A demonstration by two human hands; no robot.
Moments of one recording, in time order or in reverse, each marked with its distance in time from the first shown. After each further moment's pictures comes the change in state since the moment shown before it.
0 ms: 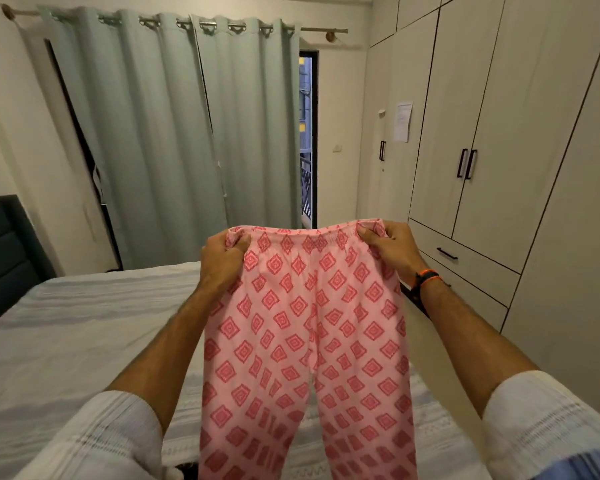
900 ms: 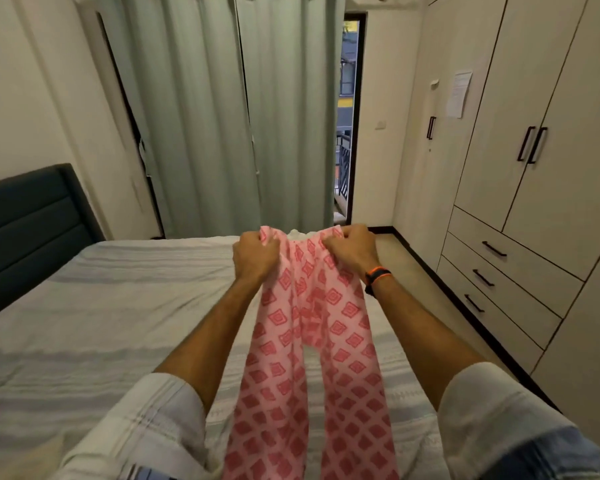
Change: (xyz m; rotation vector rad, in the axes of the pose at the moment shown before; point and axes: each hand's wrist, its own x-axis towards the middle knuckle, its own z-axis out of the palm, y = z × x) left_hand 0.016 -0.024 0.095 0.310 0.203 -0.230; right_hand 0.043 0.046 0.069 -0.255 -0.100 0.087
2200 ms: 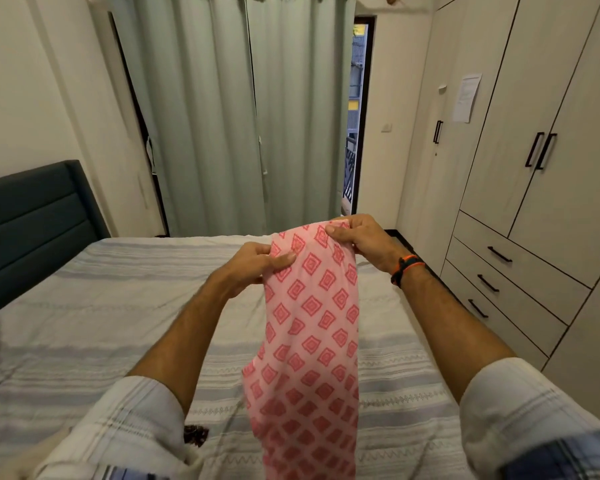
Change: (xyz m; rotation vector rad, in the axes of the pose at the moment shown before) left_hand 0.000 -0.022 -0.045 -0.256 -0.718 0.019; right_hand 0.002 -0.017 -0.027 0.359 -0.563 -0.168
